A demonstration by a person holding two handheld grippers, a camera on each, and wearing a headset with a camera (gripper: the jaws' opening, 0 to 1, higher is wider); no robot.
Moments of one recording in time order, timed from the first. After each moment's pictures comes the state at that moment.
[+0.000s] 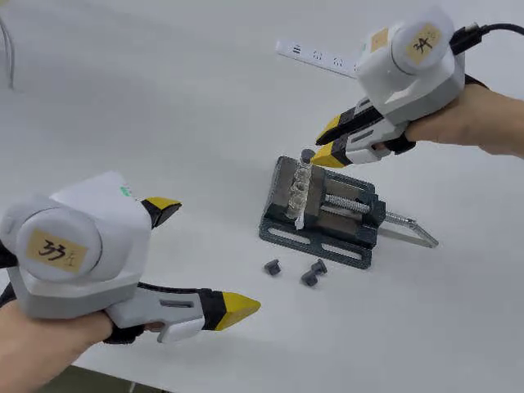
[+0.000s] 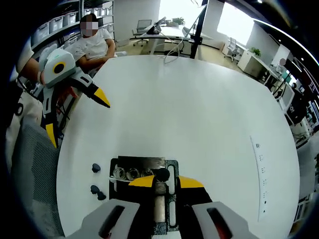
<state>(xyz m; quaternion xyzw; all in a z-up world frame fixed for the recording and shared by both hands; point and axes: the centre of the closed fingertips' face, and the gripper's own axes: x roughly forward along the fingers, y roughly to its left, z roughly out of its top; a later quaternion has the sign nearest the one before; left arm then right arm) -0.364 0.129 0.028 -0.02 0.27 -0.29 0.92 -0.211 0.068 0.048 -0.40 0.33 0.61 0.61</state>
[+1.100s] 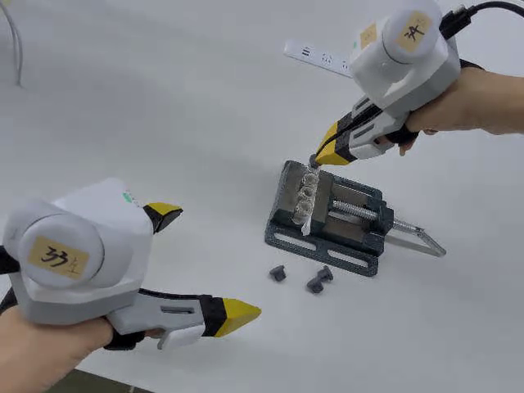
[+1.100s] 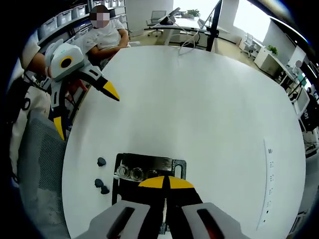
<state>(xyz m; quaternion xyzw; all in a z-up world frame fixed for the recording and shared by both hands) -0.366 0.134 0.021 -0.03 0.28 -0.29 0.91 -0.222 0.072 0.033 -0.42 0.36 0.63 0.54</state>
